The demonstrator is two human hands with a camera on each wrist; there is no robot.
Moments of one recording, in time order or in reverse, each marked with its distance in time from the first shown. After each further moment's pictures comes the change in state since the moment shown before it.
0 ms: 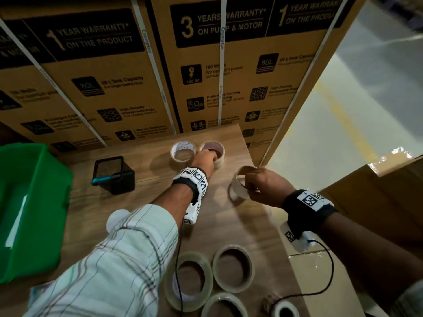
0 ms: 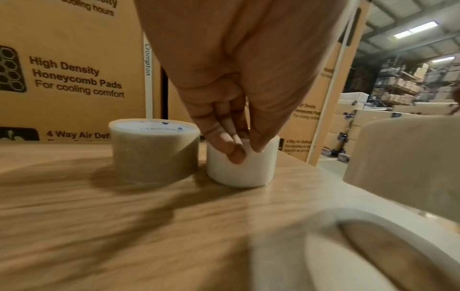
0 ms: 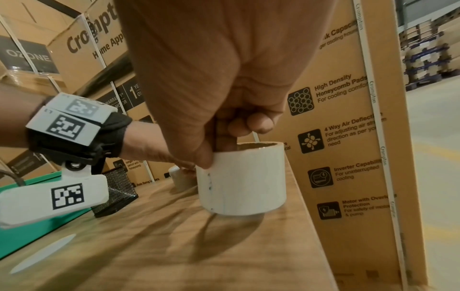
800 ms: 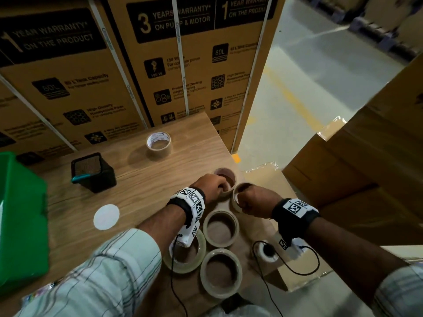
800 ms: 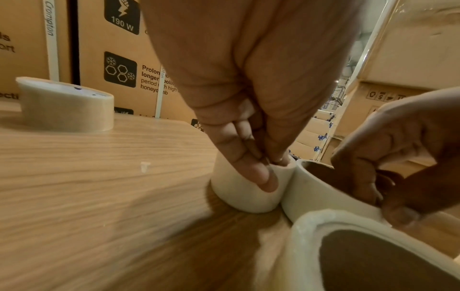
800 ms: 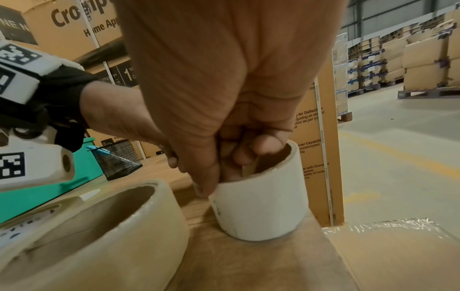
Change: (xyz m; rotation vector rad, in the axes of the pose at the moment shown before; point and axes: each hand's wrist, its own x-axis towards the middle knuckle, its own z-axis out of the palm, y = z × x) left_hand -0.108 0.044 0.059 -0.102 -0.296 0.388; right_hand -0.107 -0.060 0.047 0.021 -0.238 0.257
